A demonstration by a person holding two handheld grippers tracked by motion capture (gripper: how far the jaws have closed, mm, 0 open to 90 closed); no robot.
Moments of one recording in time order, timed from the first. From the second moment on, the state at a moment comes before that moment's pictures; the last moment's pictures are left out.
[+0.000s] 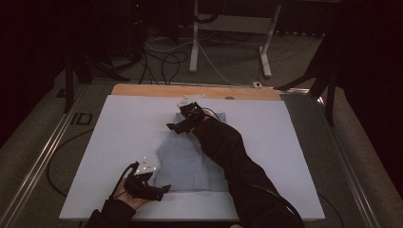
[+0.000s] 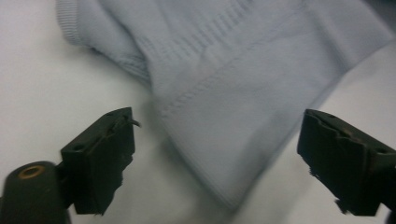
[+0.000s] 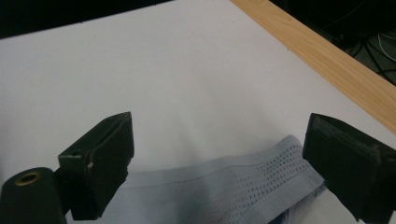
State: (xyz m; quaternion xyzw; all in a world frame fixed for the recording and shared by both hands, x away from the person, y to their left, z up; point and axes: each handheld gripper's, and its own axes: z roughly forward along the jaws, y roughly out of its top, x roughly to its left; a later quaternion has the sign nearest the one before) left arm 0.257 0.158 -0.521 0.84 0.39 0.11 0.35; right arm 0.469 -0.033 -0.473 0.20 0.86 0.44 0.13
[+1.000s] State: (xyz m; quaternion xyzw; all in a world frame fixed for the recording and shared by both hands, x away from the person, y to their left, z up) left arm 0.254 0.140 -0.526 0.87 0.36 0.08 0.34; right arm 0.501 -0.016 -0.483 0.24 0.87 0.42 0.10
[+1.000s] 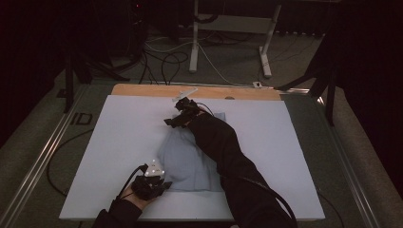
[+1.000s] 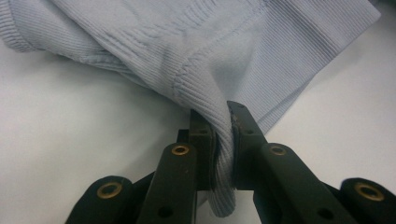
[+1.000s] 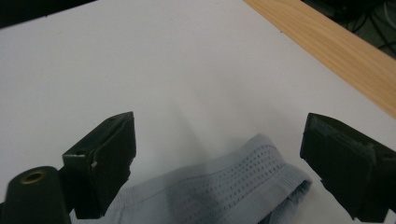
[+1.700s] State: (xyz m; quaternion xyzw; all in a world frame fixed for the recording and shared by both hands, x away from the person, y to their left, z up) left arm 0.255 0.139 -0.520 0.86 0.36 0.08 0.36; right arm 0.522 0.004 -0.502 0.32 0.88 0.33 0.11
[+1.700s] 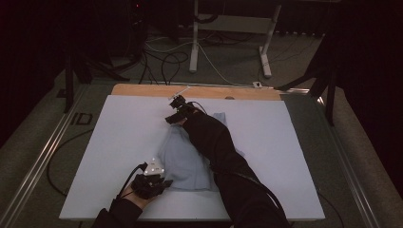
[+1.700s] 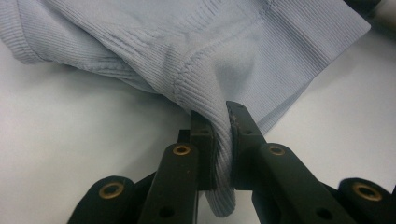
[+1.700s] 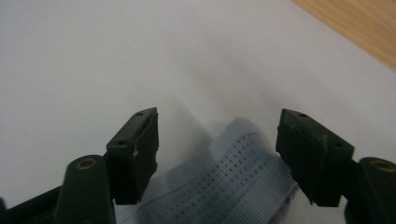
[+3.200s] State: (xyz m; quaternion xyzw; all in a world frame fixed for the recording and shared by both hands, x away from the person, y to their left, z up) left arm 0.252 0.139 -0.513 0.86 0.35 0.08 0.36; right arm 0.514 0.015 -0.496 0.26 0.92 0.24 0.18
